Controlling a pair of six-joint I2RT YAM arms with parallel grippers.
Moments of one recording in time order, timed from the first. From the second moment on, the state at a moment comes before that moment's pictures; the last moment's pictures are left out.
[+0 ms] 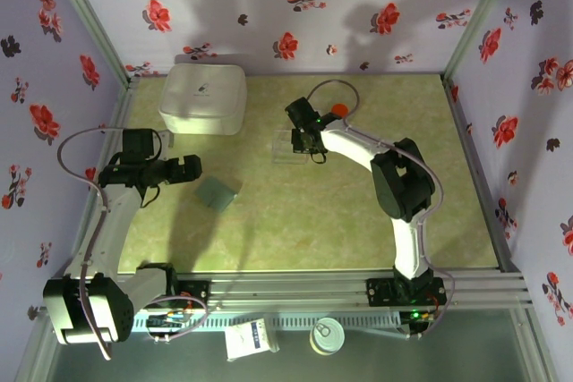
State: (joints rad) left arm -0.02 1.08 0.89 -0.75 0.17 -0.13; right arm 0.63 2.03 1.55 -0.62 0.18 0.60
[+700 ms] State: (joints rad) left arm -0.33 1.51 1.08 -0.67 0.25 -0.25; right arm 0.67 1.60 1.24 -0.58 0.11 0.62
